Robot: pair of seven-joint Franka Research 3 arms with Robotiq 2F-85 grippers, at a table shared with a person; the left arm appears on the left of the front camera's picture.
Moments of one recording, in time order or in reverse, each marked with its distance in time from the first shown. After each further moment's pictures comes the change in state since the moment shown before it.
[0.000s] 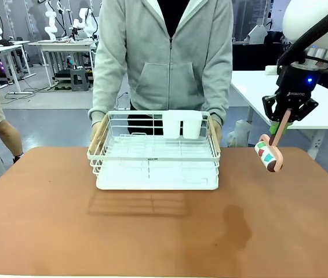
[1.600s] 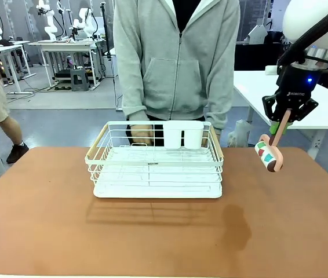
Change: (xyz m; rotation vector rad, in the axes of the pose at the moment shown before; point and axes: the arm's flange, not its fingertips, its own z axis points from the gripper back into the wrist) left arm 0.000 0.000 0.000 0.000 0.000 0.000; right arm 0.000 0.000 0.000 0.000 0.000 0.000
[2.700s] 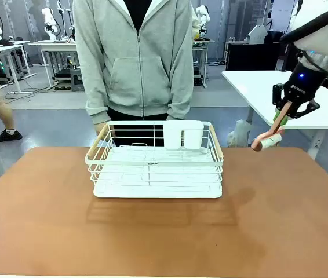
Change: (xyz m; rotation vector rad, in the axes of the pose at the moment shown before) left arm 0.000 0.000 0.000 0.000 0.000 0.000; right arm 0.053 -0.051 -0.010 0.148 -0.130 -1.037
